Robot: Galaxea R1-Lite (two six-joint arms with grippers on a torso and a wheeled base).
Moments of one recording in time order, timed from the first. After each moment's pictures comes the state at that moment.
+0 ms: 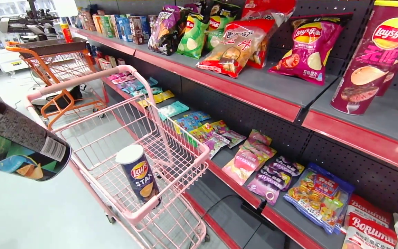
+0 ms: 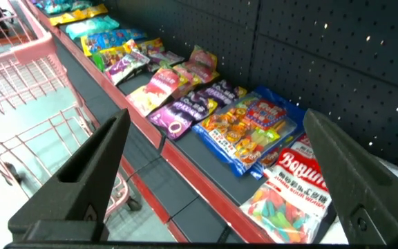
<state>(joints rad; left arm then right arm) -0.27 0.81 -0.92 0.18 -0.01 -0.01 0.00 0.00 0.00 0.00 0.01 0.00</state>
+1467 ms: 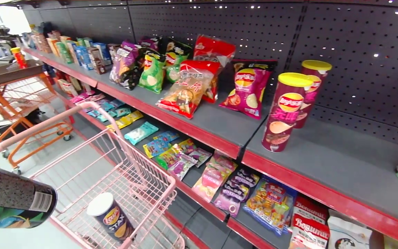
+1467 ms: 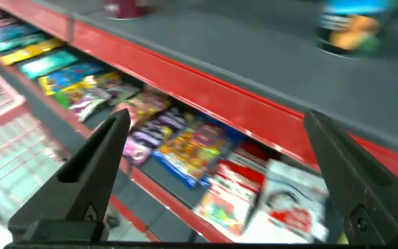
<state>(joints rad) -0.27 0.57 -0.64 0.16 0.01 0.13 0.00 0.00 0.00 0.00 0.01 0.00</state>
